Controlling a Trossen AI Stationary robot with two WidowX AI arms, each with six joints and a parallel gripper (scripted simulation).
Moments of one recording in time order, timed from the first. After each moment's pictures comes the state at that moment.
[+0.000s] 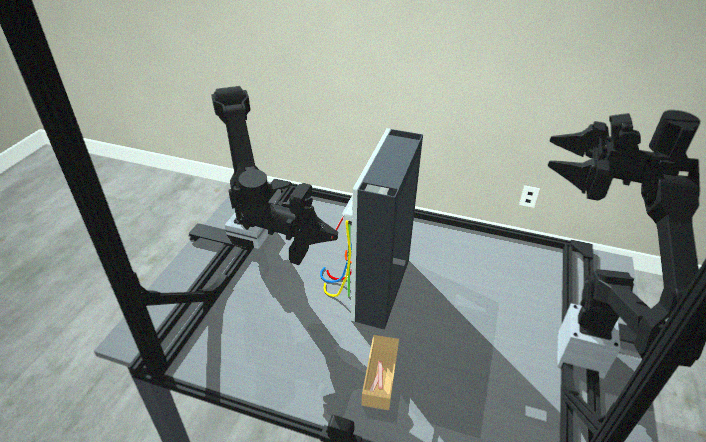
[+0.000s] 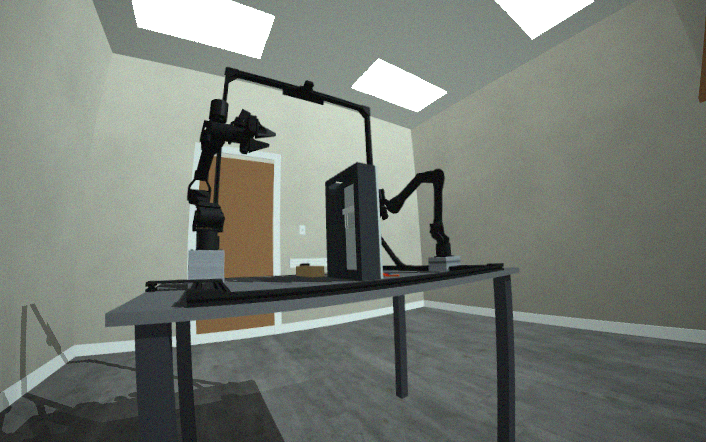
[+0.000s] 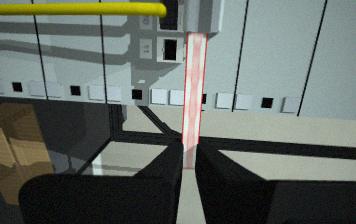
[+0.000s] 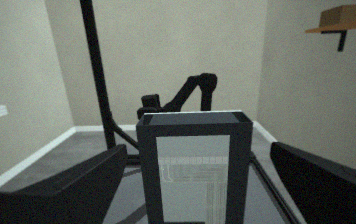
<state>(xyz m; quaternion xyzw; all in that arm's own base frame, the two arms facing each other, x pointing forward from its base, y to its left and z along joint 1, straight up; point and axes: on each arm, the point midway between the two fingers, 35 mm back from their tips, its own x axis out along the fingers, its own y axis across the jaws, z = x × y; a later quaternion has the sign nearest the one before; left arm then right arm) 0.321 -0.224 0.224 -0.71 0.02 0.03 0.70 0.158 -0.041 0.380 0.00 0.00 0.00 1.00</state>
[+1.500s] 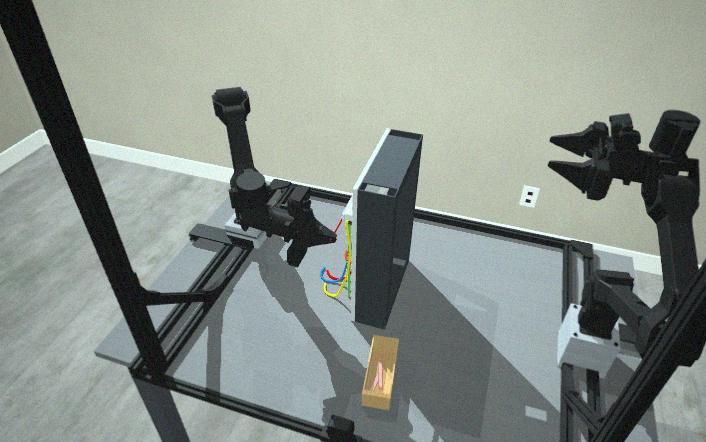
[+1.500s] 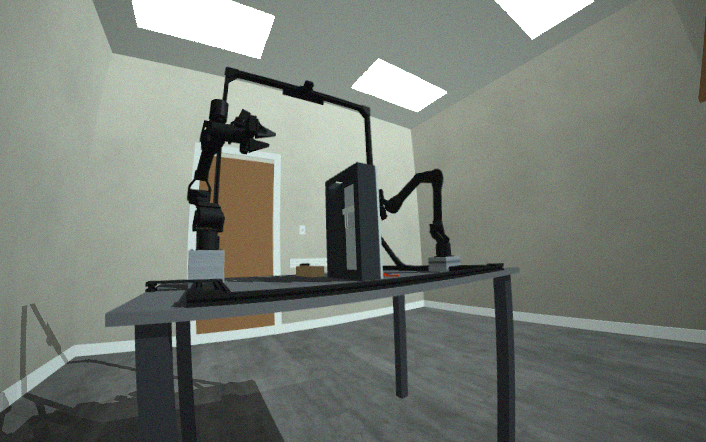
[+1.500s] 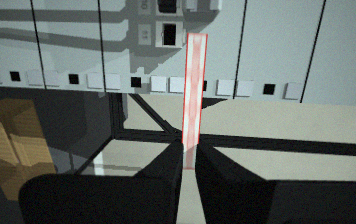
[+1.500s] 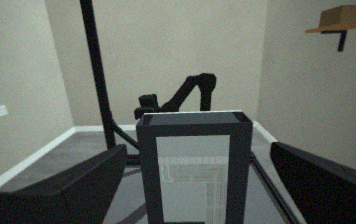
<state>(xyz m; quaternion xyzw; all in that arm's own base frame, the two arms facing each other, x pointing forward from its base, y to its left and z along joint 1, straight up) 0.321 -0.233 0.225 -0.71 0.03 0.04 0.71 0.158 -0.041 0.380 0.00 0.00 0.00 1.00</state>
